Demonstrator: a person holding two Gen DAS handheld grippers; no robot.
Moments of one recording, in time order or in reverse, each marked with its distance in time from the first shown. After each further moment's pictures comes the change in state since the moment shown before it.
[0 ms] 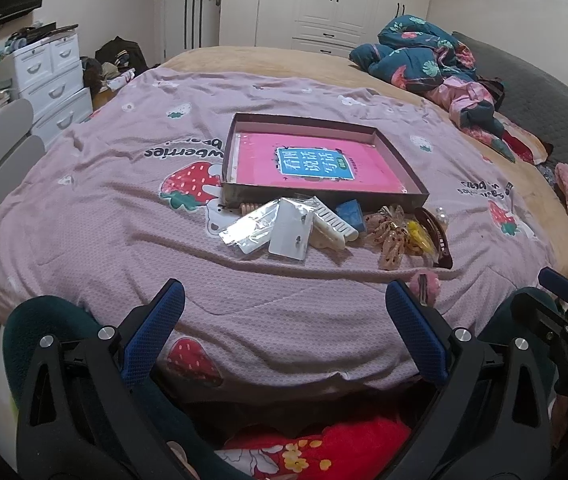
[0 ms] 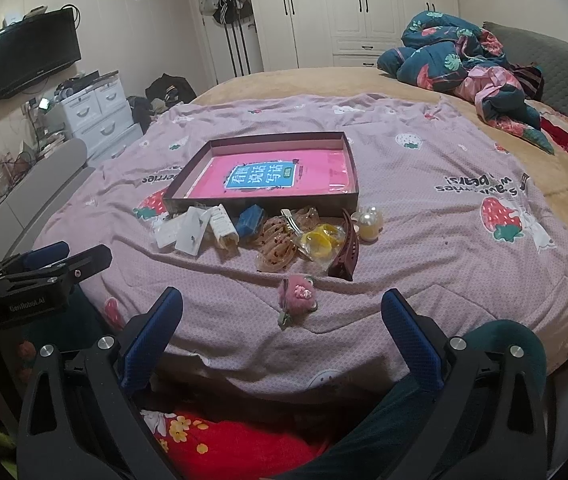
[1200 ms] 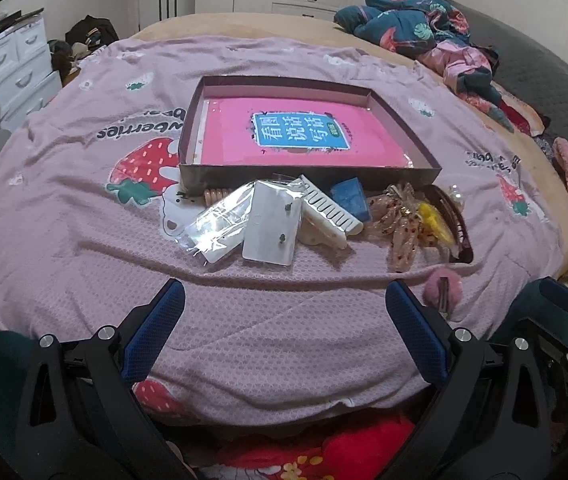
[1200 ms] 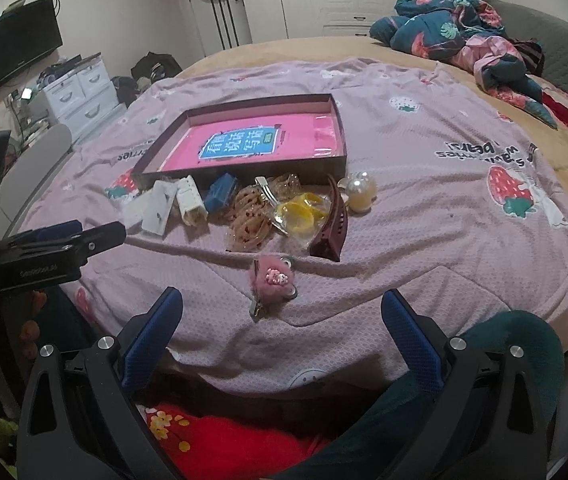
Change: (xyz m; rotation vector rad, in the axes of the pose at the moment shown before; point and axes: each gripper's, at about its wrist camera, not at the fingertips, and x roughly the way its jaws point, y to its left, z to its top) left arm 0.088 -0.009 0.011 0.046 0.131 -0.059; right arm 0.053 -0.023 -0.008 0.019 0.116 -0.011
